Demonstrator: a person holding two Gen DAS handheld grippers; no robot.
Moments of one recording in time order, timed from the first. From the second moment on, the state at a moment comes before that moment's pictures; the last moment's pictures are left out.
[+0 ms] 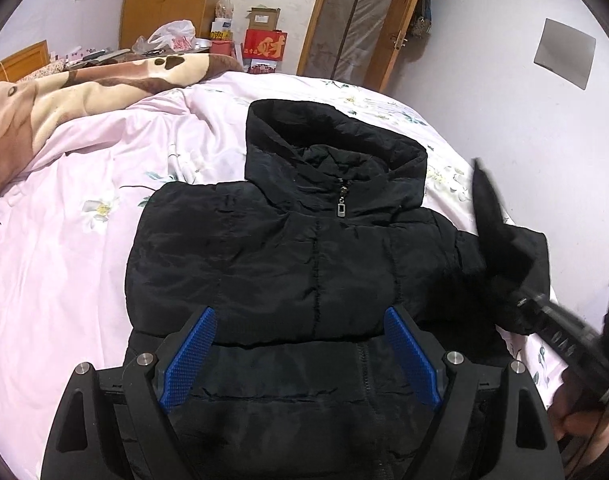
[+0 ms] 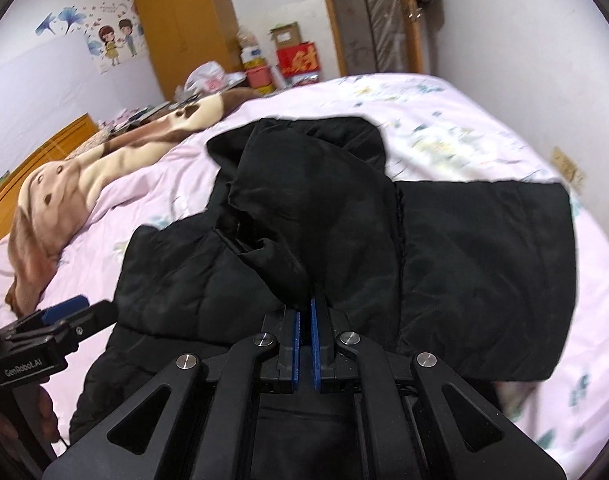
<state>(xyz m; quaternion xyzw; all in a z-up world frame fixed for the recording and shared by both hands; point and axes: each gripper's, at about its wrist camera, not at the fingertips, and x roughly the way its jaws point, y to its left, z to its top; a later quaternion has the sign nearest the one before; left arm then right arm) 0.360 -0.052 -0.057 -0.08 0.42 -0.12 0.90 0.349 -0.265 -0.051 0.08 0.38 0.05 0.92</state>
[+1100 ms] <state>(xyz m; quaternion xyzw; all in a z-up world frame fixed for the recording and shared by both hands) 0.415 -0.098 -0.136 -0.11 0.52 -0.12 0.84 0.303 -0.283 -0.072 0.06 0.43 0.08 0.90</state>
